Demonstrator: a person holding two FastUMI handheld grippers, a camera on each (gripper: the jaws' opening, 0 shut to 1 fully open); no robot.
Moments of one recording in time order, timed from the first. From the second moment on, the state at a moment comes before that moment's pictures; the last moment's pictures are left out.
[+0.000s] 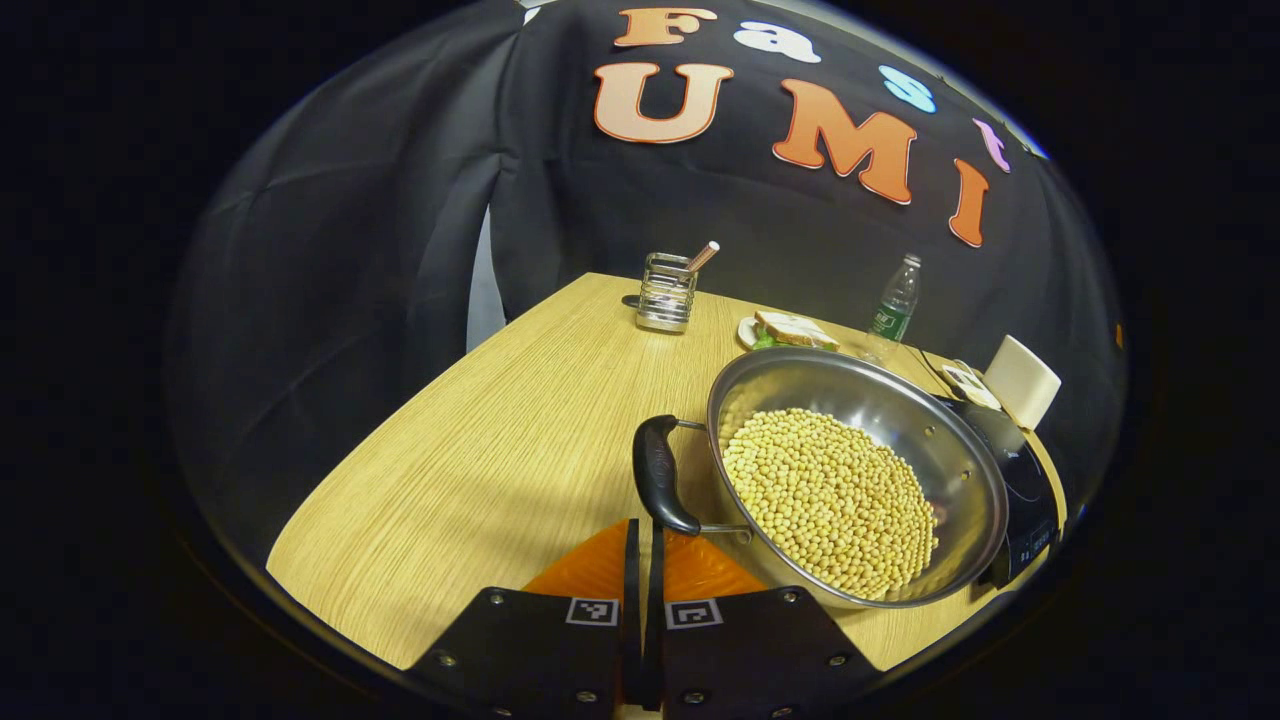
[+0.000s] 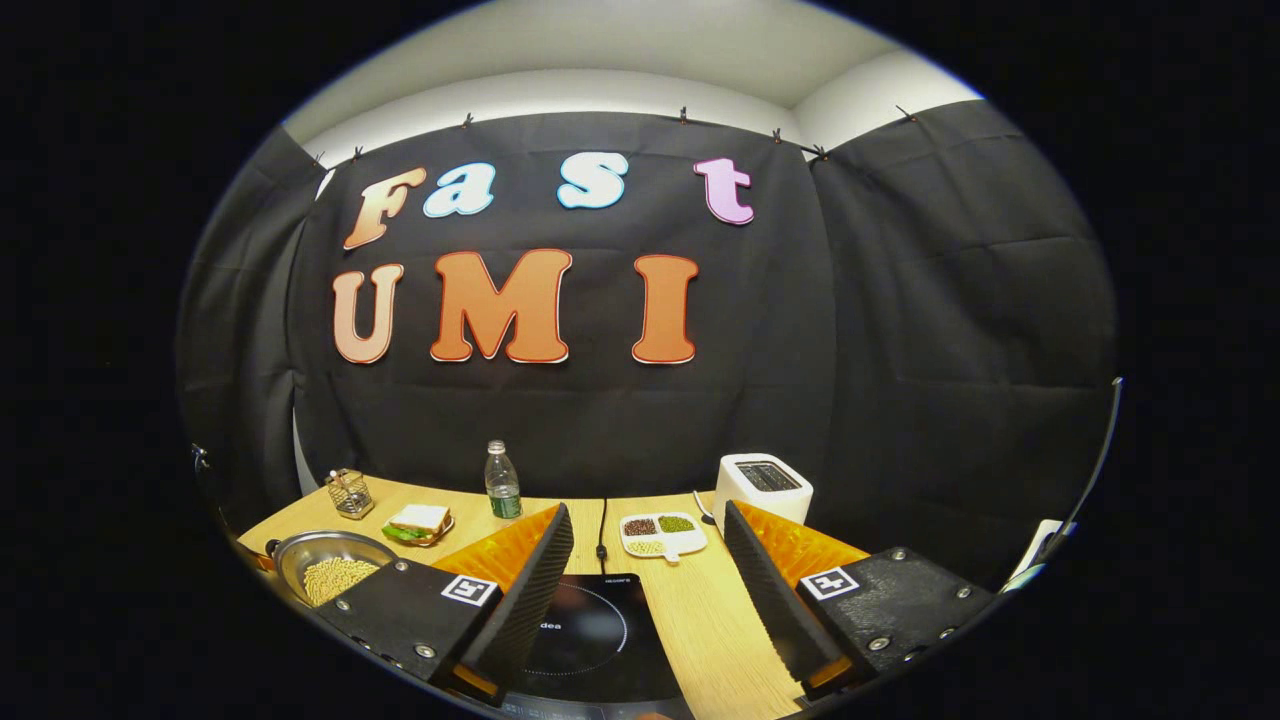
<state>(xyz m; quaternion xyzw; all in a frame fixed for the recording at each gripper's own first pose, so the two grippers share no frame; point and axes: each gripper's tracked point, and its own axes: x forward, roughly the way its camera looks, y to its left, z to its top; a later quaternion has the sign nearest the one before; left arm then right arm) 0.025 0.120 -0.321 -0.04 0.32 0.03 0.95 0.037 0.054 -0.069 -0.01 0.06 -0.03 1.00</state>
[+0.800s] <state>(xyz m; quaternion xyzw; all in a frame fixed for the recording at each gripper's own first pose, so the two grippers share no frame) 0.050 0.126 -0.323 -0.04 0.32 0.01 0.95 0.052 0.076 -0.086 -0.03 0.08 -0.03 1.00</state>
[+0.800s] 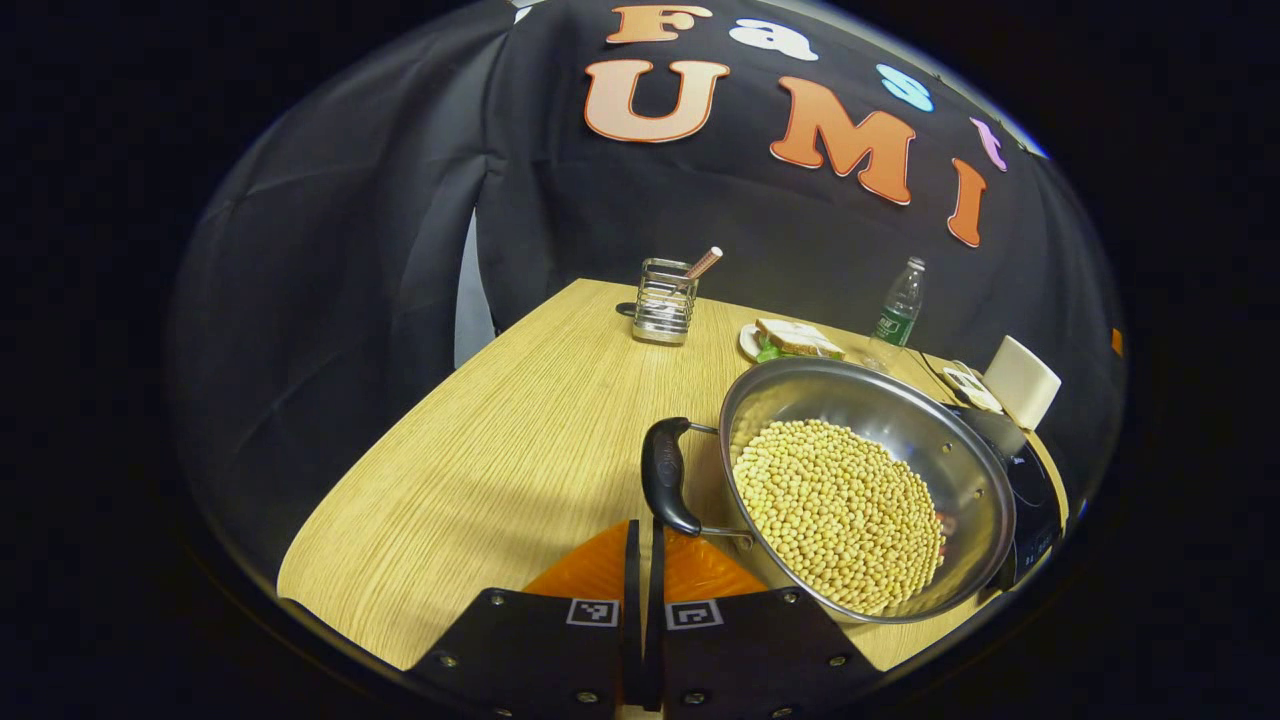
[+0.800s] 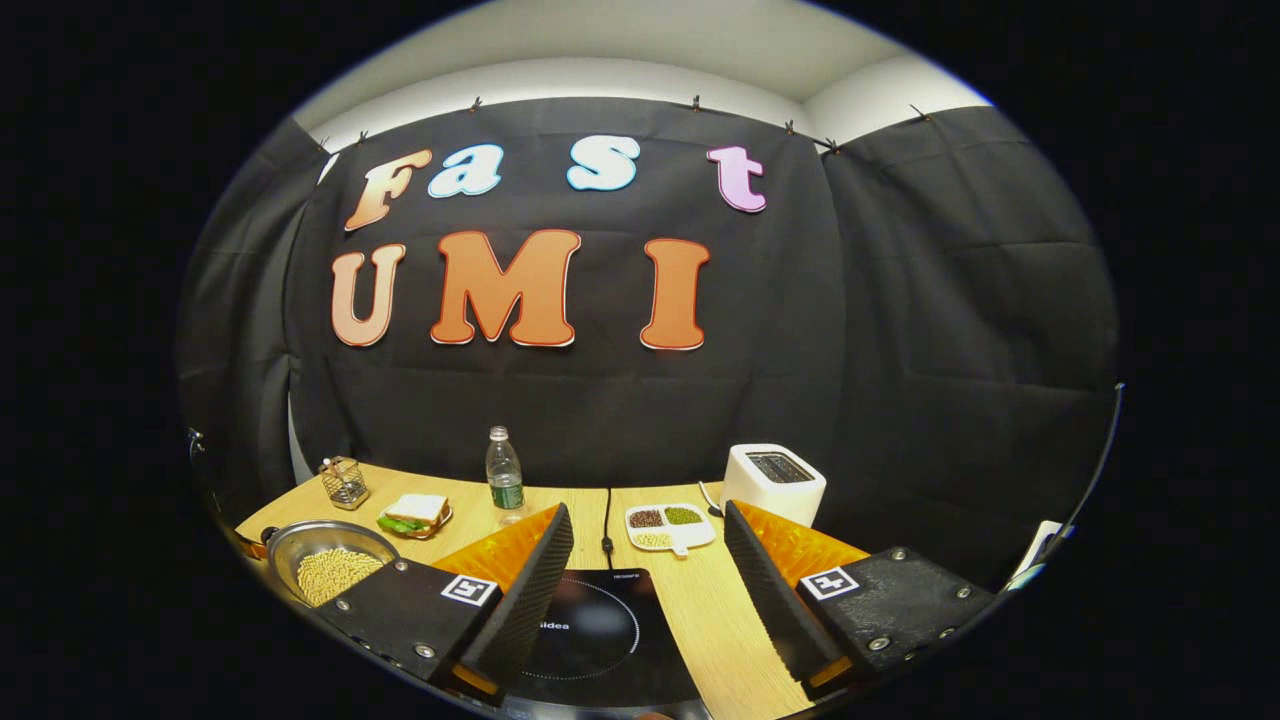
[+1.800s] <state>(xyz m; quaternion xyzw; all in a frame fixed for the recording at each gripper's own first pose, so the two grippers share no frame) 0.067 0.127 -0.255 0.02 0.23 0.00 0.97 0.051 0.219 -0.178 0.04 0.17 0.03 0.98</state>
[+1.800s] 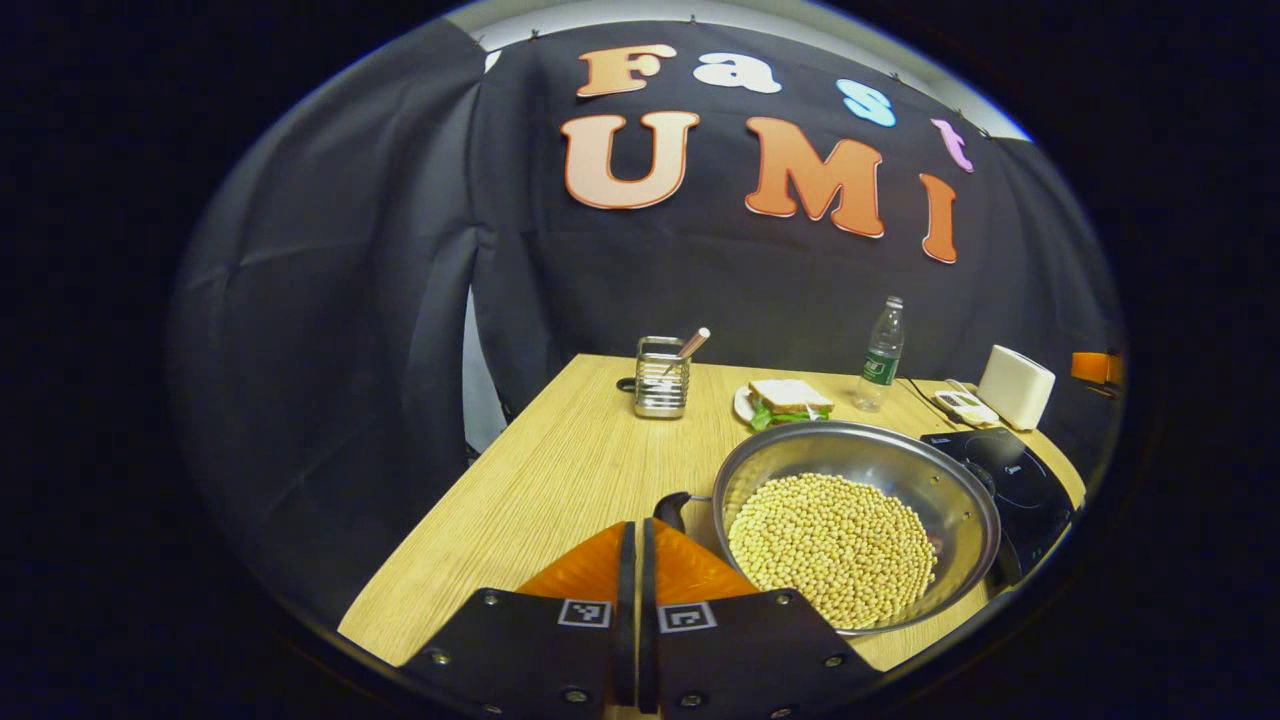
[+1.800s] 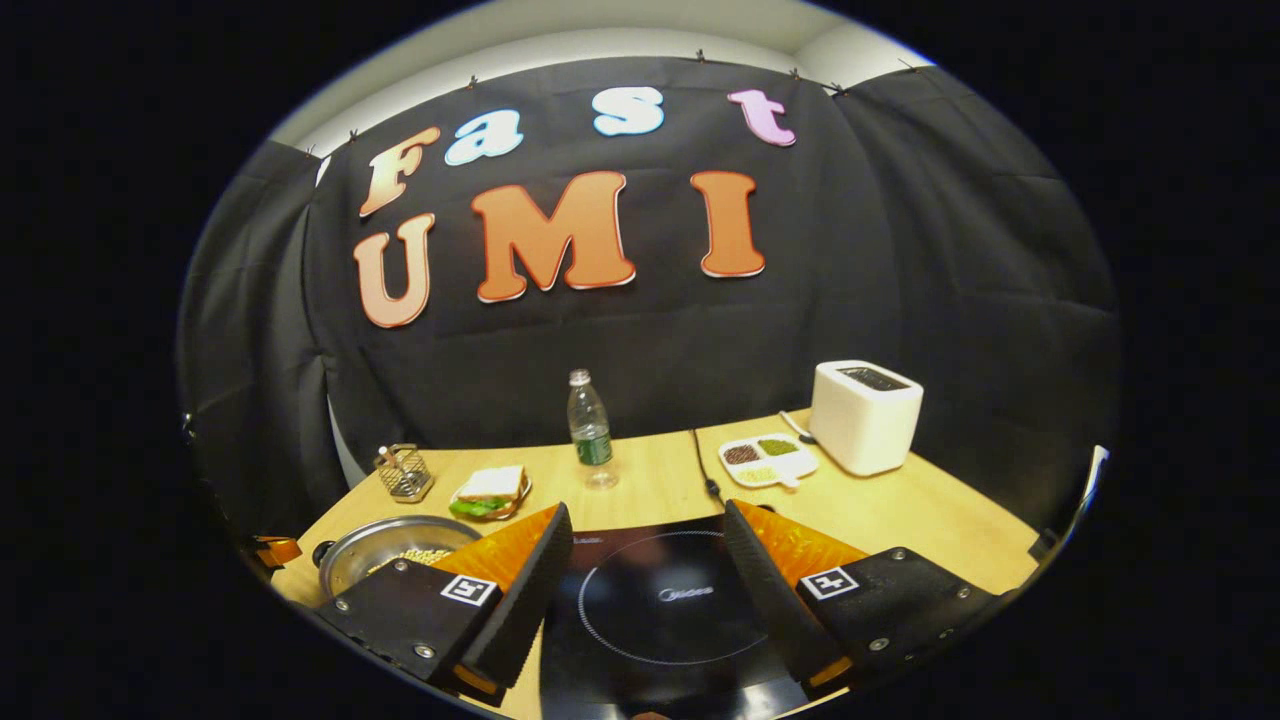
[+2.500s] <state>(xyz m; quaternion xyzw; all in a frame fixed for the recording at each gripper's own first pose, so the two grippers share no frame) 0.094 0.105 -0.293 -0.01 0.27 -0.05 0.96 0.058 0.322 -0.302 -0.02 0.32 0.08 0.94</state>
